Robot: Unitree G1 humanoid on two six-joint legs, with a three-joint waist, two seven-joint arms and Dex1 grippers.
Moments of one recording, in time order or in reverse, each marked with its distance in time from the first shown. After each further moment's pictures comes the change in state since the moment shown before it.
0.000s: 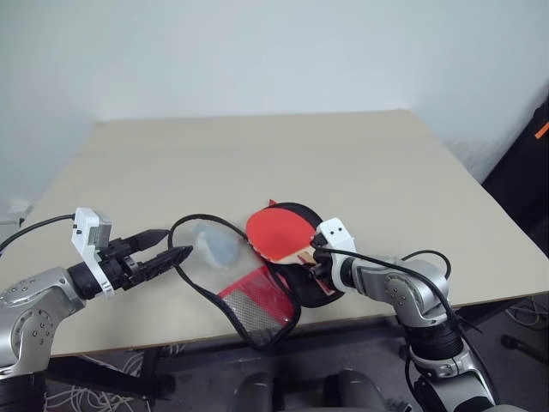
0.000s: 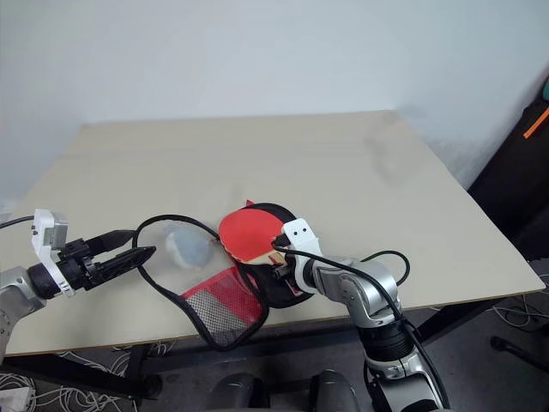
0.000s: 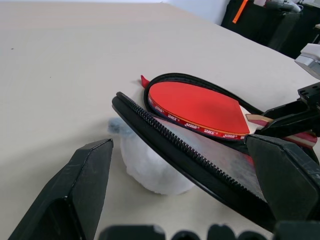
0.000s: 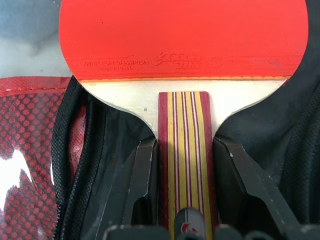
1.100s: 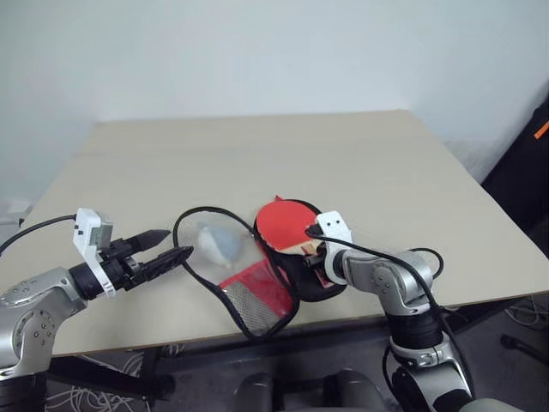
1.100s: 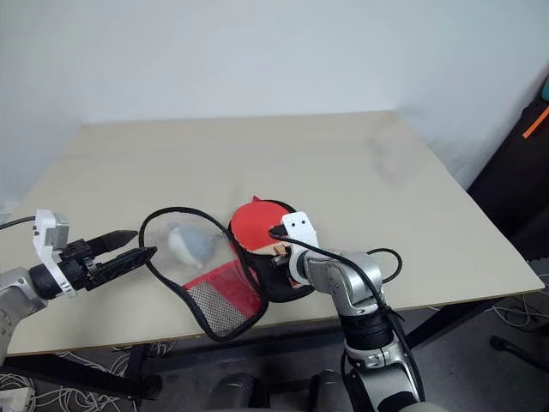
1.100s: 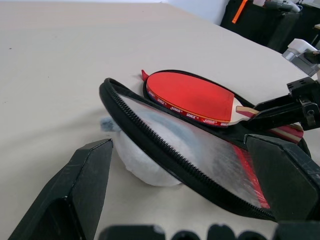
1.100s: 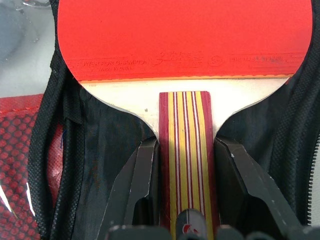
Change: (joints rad) left arm -0.002 -0.005 -0.006 -0.007 0.000 0.001 0.004; right arm -0.061 0.159 -0.080 0.077 -0.105 0.073 -0.140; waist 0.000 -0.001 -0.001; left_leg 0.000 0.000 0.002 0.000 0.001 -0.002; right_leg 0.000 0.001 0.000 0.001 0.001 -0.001
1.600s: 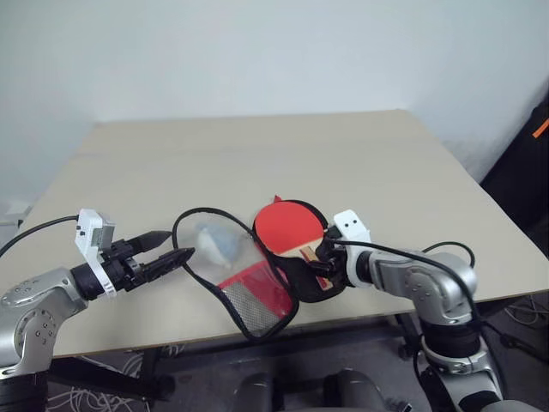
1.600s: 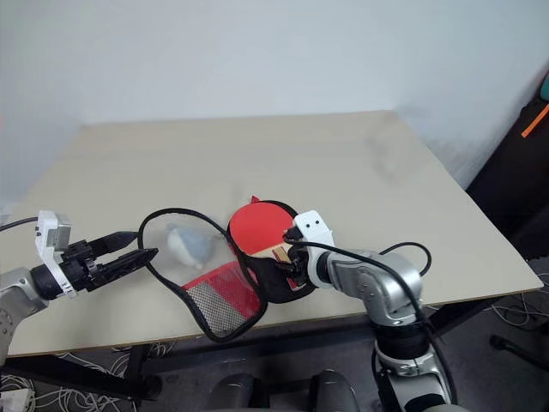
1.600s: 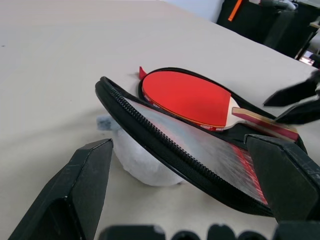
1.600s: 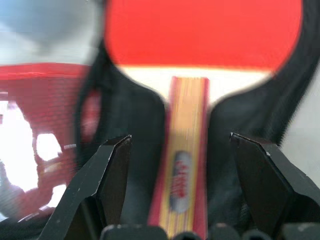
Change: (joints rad) left arm 0.001 0.019 0.034 0.034 -0.005 -0.003 -0.025; right arm -0.012 -0.301 -0.098 -0.260 0.225 0.103 0.312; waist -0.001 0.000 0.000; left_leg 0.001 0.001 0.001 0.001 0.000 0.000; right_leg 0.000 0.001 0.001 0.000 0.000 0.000
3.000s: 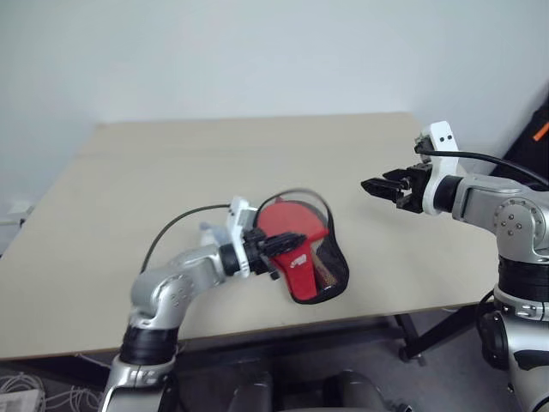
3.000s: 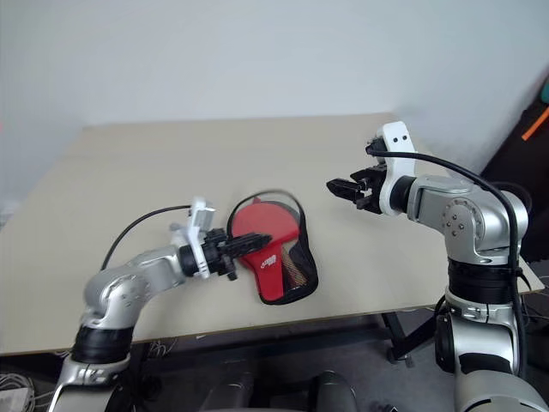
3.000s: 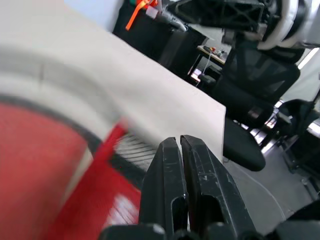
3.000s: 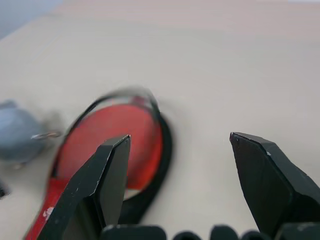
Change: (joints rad) left arm -0.256 -0.414 -0.403 -0.205 -0.112 0.304 0.339; right arm -0.218 -0.290 -0.189 0.330 0.059 -0.283 0.122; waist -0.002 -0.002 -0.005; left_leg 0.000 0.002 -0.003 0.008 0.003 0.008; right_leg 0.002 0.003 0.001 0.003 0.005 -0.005
